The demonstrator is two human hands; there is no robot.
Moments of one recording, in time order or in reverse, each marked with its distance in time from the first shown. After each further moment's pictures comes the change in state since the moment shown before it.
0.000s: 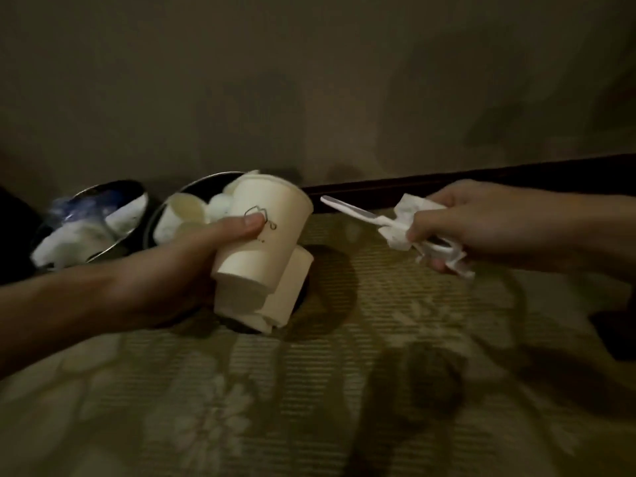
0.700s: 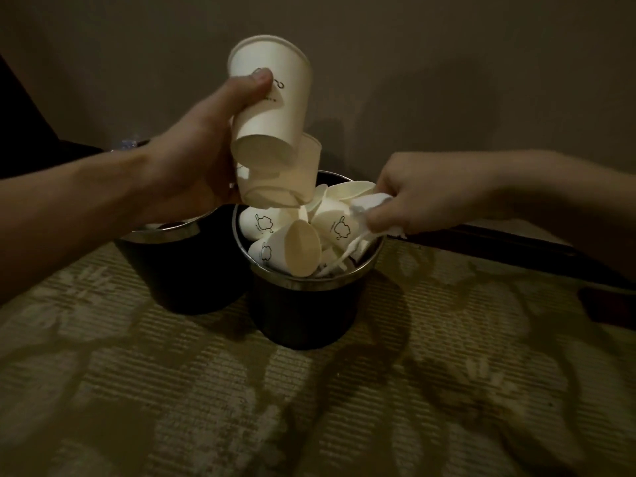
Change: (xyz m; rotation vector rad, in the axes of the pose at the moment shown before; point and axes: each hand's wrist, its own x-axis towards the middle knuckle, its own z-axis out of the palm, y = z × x) left_hand 0.050 0.009 -0.202 -0.182 0.078 0.330; right_hand 0.140 -0.171 0.133 -0.953 -0.094 -0.174
